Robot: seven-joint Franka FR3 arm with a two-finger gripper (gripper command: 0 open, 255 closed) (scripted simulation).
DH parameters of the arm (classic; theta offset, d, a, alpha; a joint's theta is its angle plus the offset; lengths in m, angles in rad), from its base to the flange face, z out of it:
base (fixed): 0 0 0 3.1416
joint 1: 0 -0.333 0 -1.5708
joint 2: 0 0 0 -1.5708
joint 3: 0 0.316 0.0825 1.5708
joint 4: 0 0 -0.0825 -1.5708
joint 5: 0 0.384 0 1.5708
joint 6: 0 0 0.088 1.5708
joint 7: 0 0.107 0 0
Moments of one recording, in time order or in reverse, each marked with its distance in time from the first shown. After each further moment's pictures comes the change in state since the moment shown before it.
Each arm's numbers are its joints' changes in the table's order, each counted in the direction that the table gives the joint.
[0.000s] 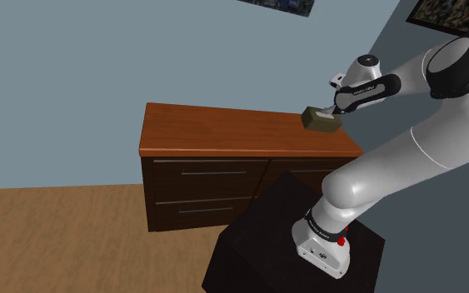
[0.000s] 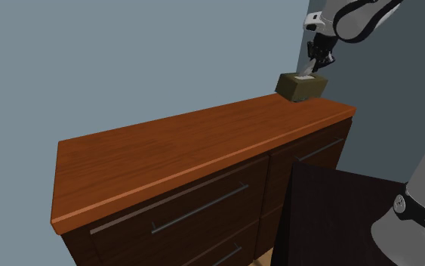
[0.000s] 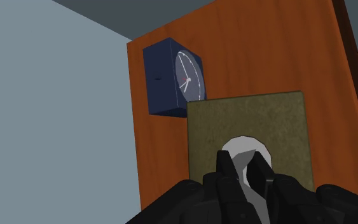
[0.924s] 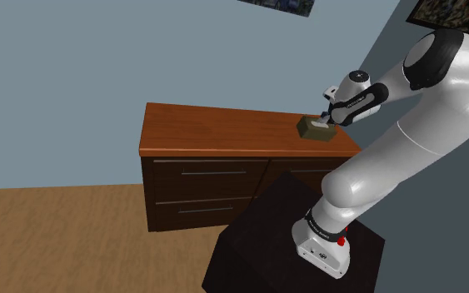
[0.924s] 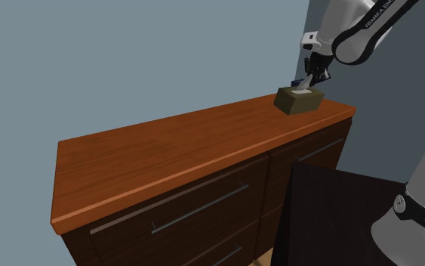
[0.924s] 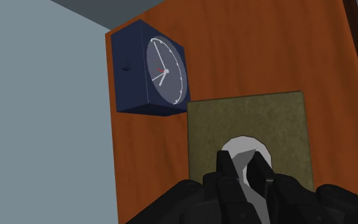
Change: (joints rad) arm 0.026 -0.151 -0.033 -0.045 -0.066 0.191 0.093
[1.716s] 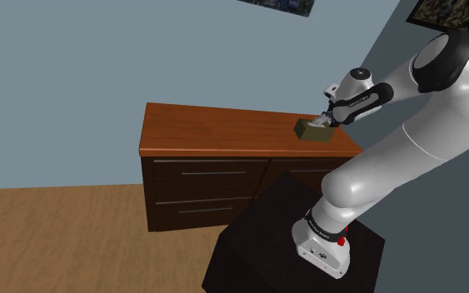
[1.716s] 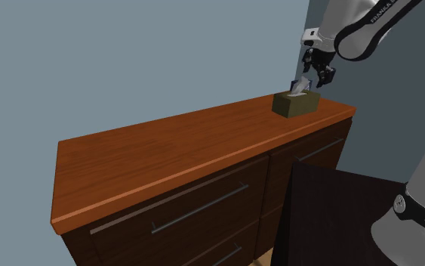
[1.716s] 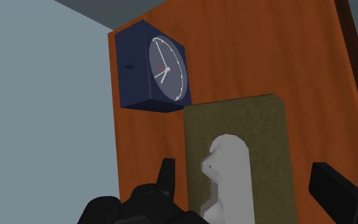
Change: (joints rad) arm 0.005 0.063 0.021 -0.015 -0.024 -0.052 0.012
